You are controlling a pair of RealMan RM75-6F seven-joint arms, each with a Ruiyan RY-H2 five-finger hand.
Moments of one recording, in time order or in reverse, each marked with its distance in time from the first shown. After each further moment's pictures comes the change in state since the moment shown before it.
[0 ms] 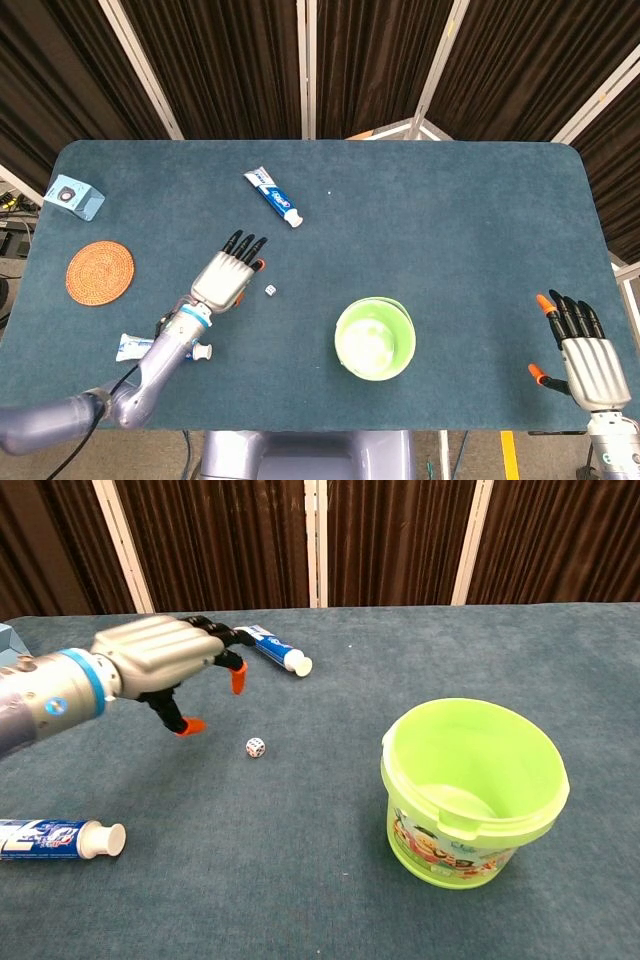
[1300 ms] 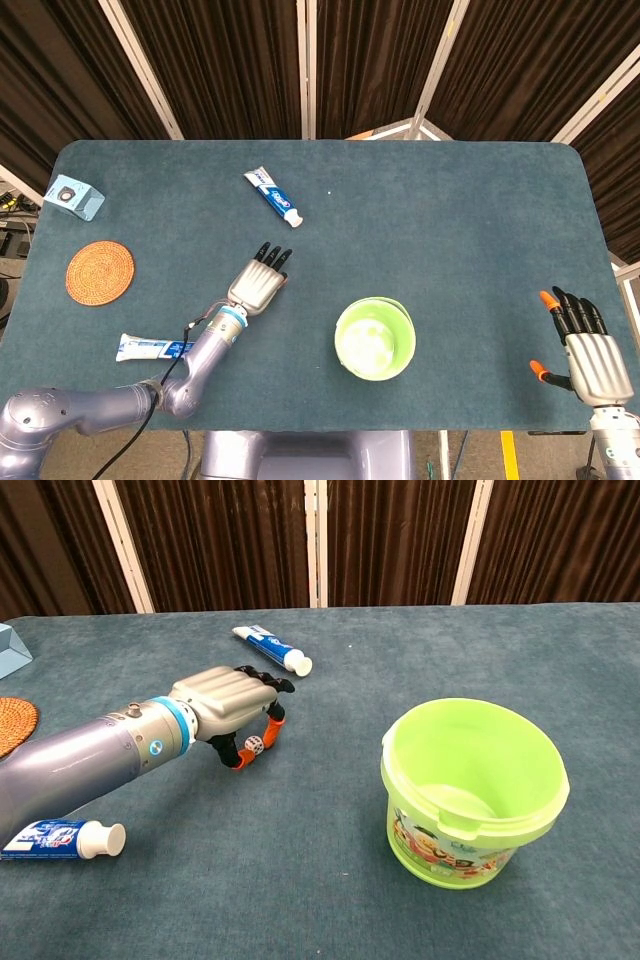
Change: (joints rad) left arm -0.150 -0.222 0.056 0.256 -0.173 -0.025 -0.010; right arm 0.012 0.008 0.011 0.004 0.022 -0.025 0.041
